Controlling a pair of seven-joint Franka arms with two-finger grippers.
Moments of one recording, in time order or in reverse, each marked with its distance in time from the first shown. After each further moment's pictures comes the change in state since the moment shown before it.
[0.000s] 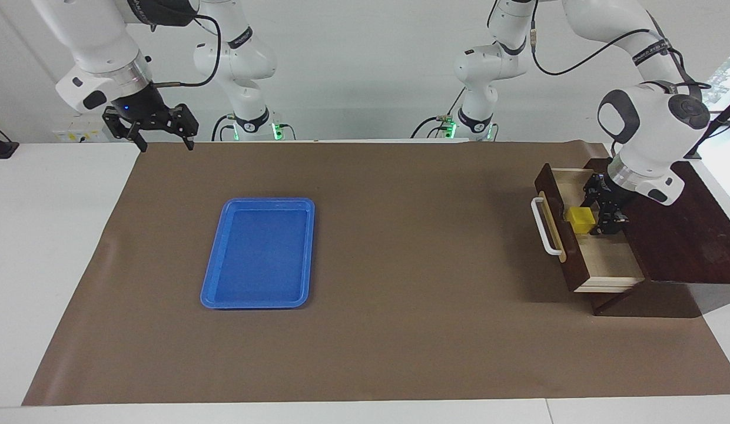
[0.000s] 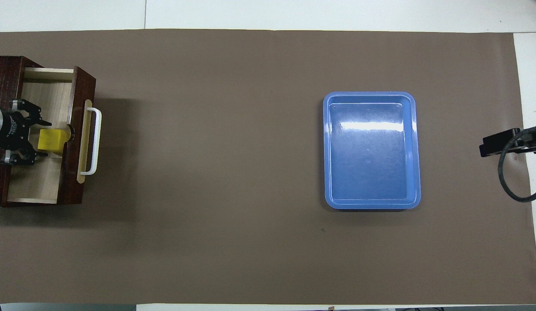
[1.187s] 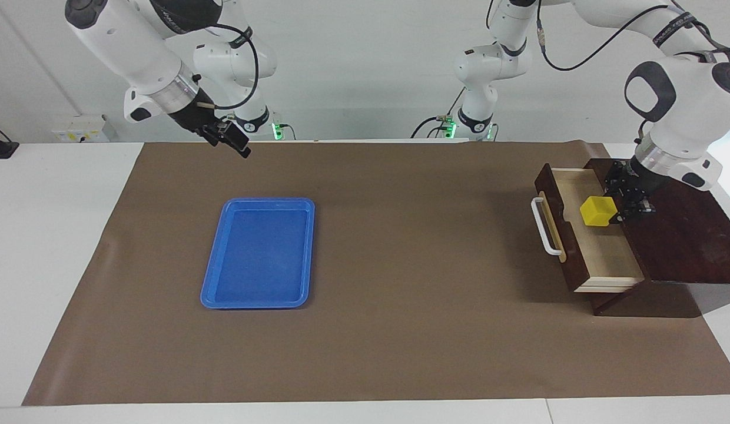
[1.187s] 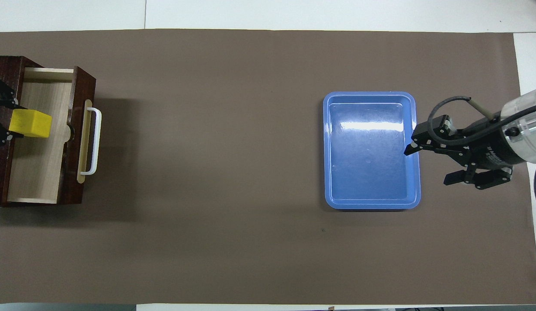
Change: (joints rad) left arm -0.010 0.064 -0.022 0.336 -0.002 -0.321 -0.006; right arm 0.083 0.001 0.017 -0.091 0.350 0.007 0.785
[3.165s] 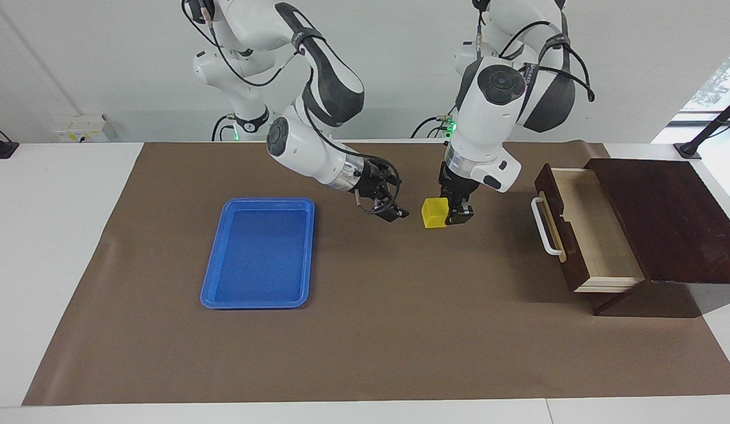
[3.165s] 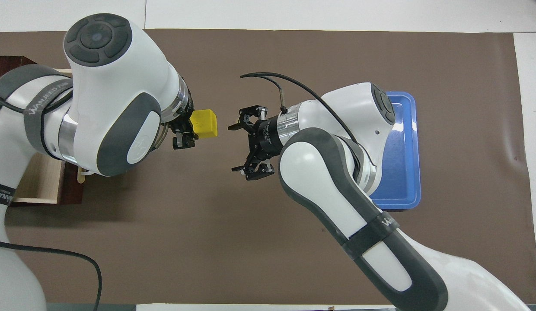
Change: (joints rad) left arm -0.533 0.099 -0.030 0.081 -0.055 0.046 -0.725; right arm 0.457 0.403 0.004 0.018 0.601 0.688 0.777
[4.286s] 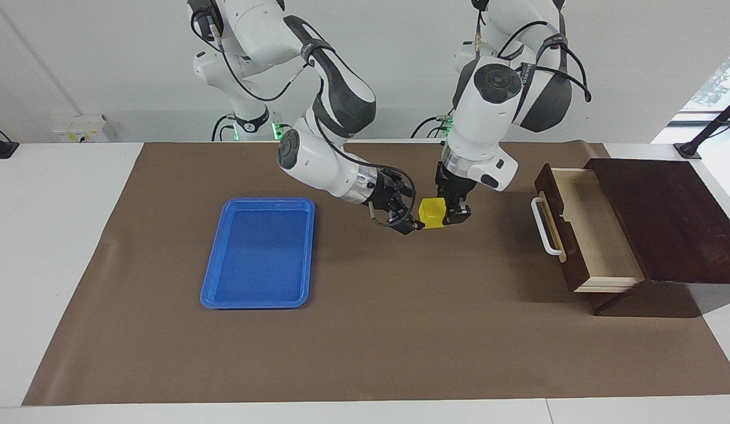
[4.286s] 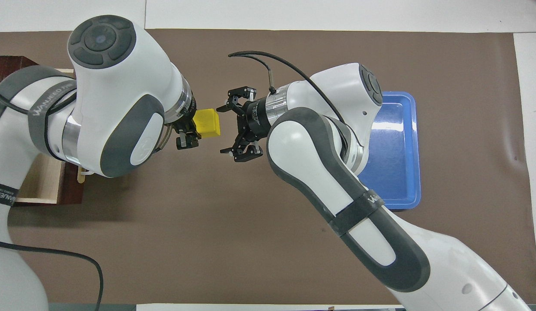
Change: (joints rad) left arm -0.006 0.000 0.002 -0.002 -0.001 0.011 -0.022; right arm -0.001 0.099 -0.003 0.154 0.002 0.000 0.013
